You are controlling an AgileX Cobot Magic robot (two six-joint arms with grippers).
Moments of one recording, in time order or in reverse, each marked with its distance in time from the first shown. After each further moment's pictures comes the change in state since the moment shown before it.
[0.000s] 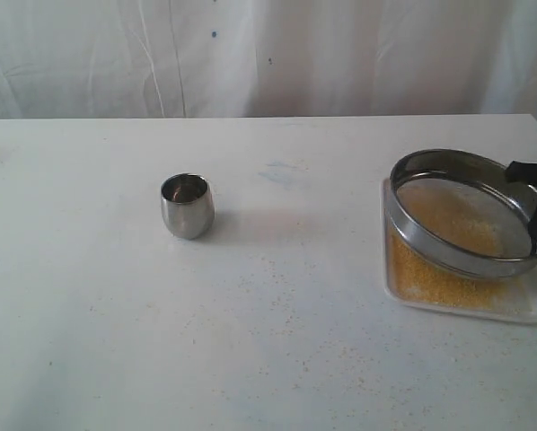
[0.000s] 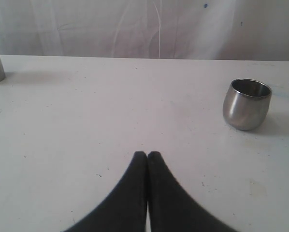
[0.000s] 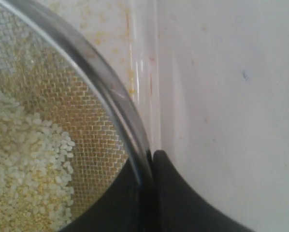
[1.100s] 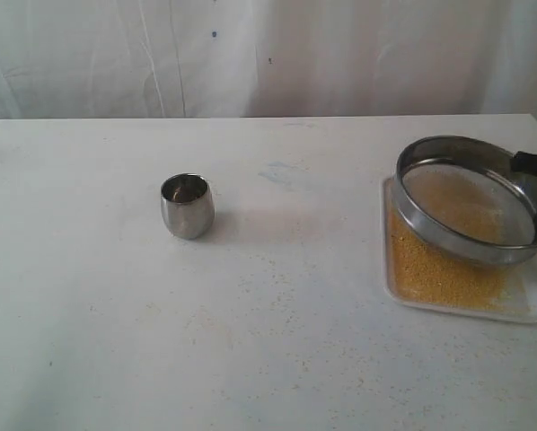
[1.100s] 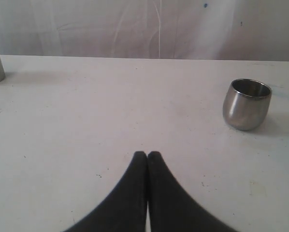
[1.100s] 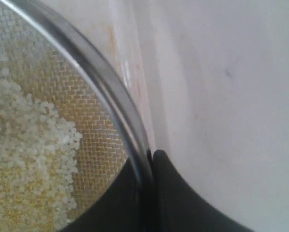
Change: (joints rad) left arm 0.000 0.000 0.000 0.000 0.000 0.000; right arm -0.001 -0.001 -0.007 -0.002 0.006 0.069
